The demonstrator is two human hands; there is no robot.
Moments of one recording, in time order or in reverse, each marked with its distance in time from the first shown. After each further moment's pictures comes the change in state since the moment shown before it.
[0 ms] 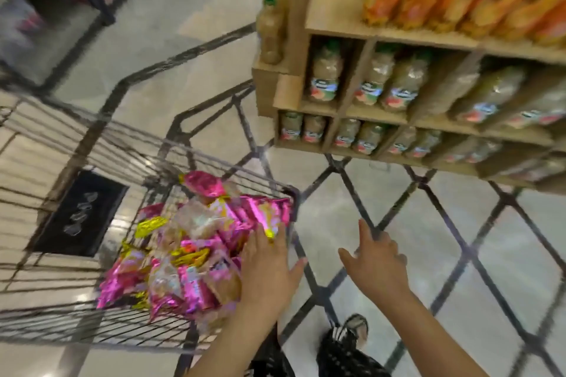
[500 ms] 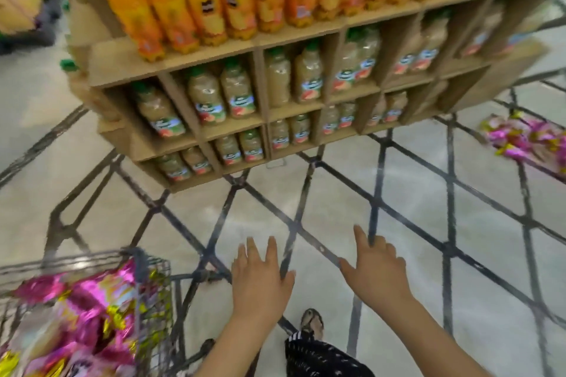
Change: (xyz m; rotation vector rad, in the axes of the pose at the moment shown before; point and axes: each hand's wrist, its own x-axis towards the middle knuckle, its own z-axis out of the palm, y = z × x) left_hand -0.021 0.276 0.095 0.334 -0.160 0.305; right_hand -0.040 0.303 -0.018 0.218 0.080 0.291
